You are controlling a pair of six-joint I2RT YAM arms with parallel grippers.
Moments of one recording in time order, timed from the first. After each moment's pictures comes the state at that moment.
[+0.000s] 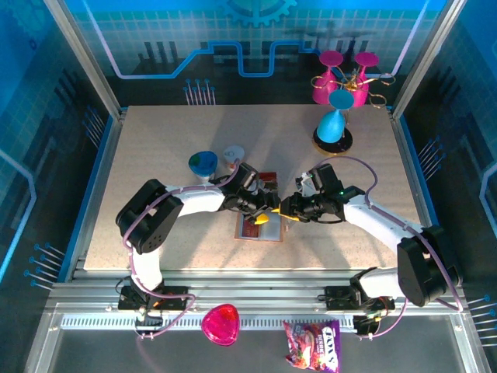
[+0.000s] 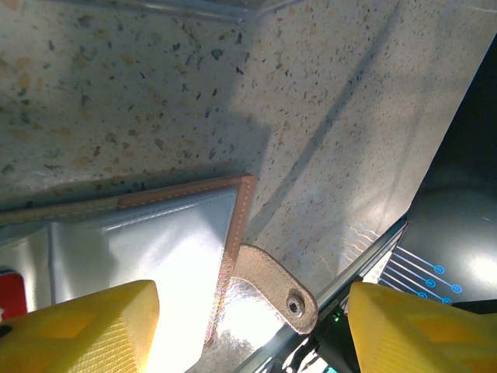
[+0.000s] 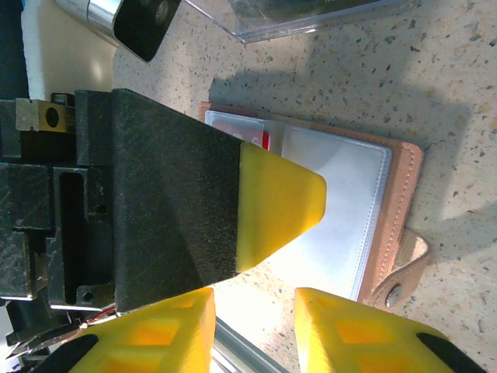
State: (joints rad) left arm -0.66 1.87 1.05 -0.11 0.61 -1.10; right arm 0.42 1.33 0.76 -0.44 -0.59 0.66
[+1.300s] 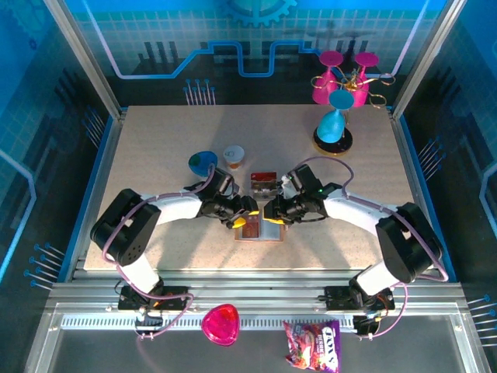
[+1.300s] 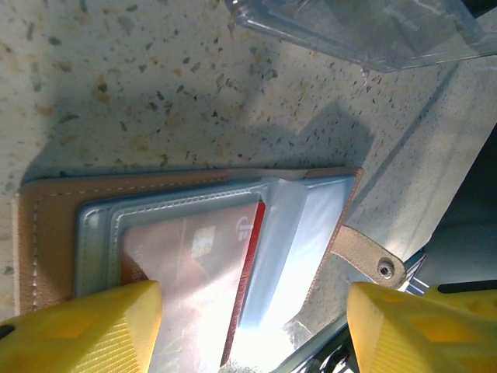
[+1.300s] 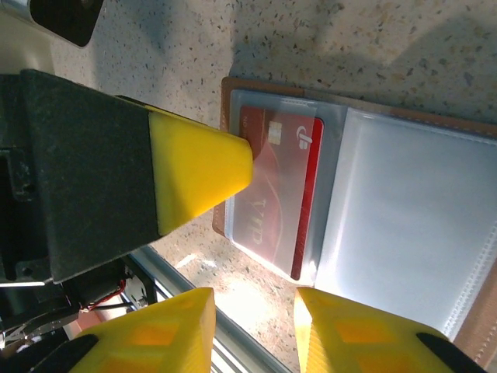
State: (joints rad) left arm -0.54 1.69 0.81 -0.12 0.56 -1.06; right arm 0.55 1.52 0.84 -0.36 -0.62 0.71
